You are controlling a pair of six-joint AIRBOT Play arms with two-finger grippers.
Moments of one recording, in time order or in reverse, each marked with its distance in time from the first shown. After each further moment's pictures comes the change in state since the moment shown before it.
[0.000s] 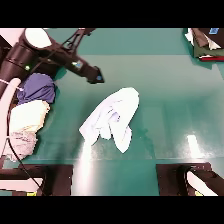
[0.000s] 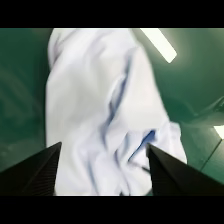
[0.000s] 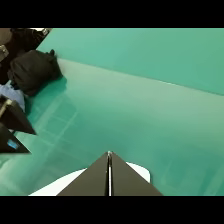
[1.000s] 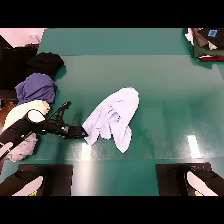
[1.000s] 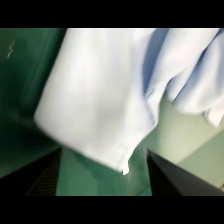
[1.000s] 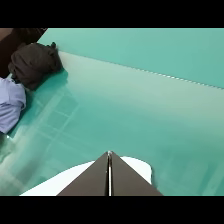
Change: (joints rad) left arm 0.098 0.452 -1.209 -0.188 0.353 -0.030; right arm 0.000 -0.003 0.000 -0.001 0.019 0.000
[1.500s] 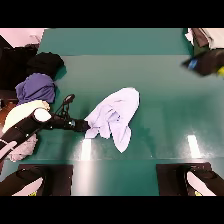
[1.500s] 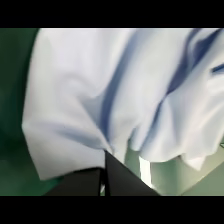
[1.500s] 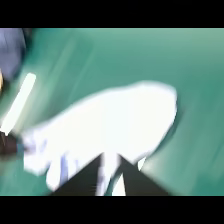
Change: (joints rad) left arm -0.112 -0.014 0.110 -0.004 0.148 -0.028; right arm 0.018 0.053 -0.334 -0.005 0.095 0.048
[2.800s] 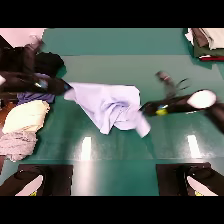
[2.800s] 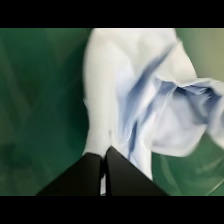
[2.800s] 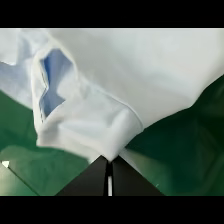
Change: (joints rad) left arm 0.197 0.096 0.565 0.169 -0.240 -0.027; right arm 0.308 -0.043 -0.406 -0.041 -0.331 0.069
